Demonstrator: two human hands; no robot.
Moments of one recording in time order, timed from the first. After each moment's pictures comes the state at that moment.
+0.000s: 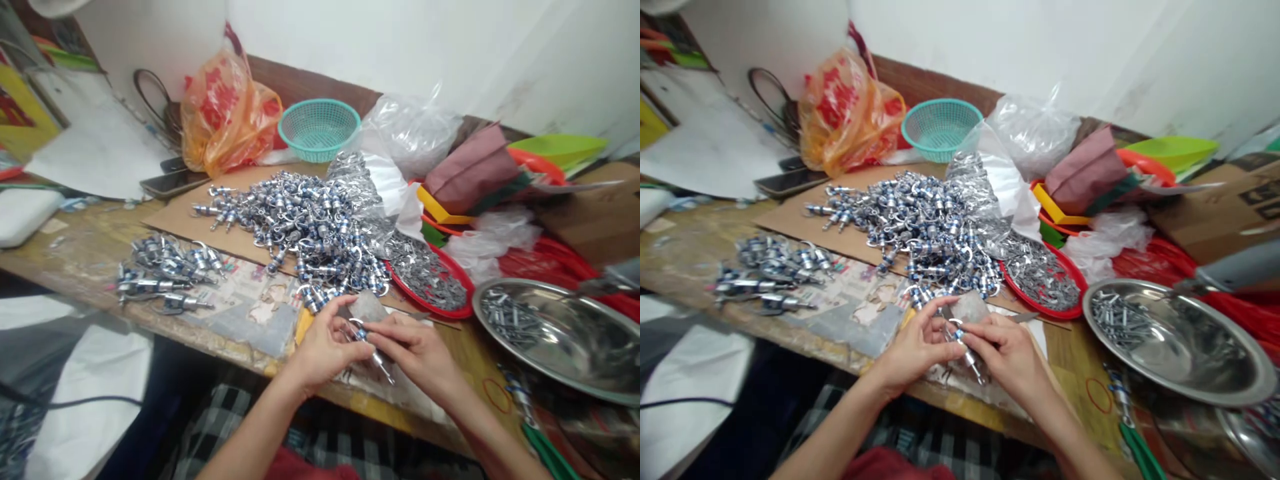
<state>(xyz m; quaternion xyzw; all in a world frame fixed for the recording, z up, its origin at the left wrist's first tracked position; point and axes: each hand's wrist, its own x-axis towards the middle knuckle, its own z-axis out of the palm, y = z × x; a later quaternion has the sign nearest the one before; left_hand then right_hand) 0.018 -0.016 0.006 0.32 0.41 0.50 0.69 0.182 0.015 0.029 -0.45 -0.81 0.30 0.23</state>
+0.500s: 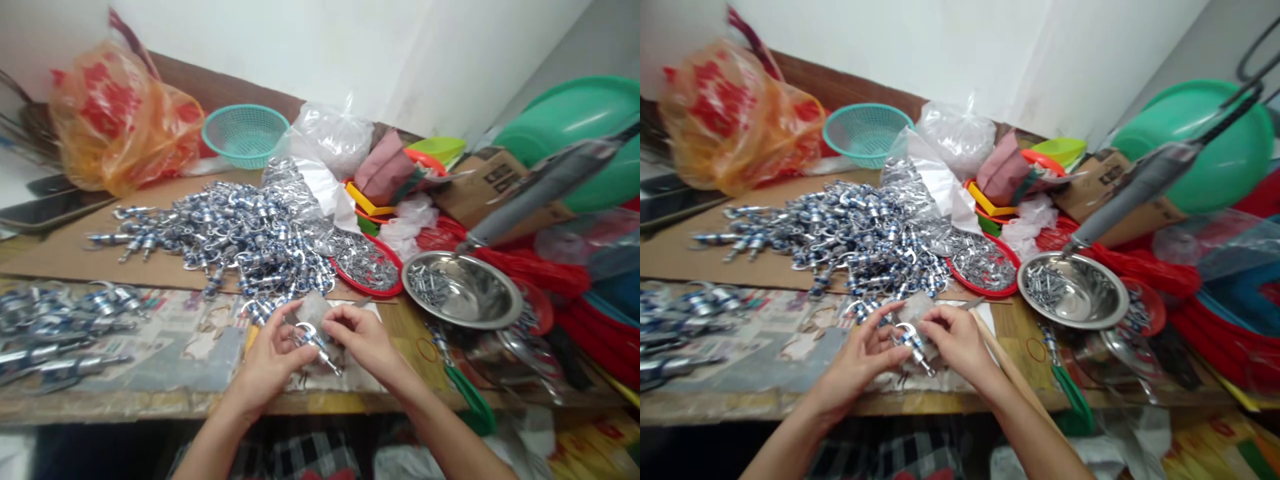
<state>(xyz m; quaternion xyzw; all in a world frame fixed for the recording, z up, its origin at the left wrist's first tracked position) 0.013 -0.011 0.008 0.35 0.41 0.46 0.71 0.172 0.014 0.031 -0.54 -0.66 0.41 0.32</state>
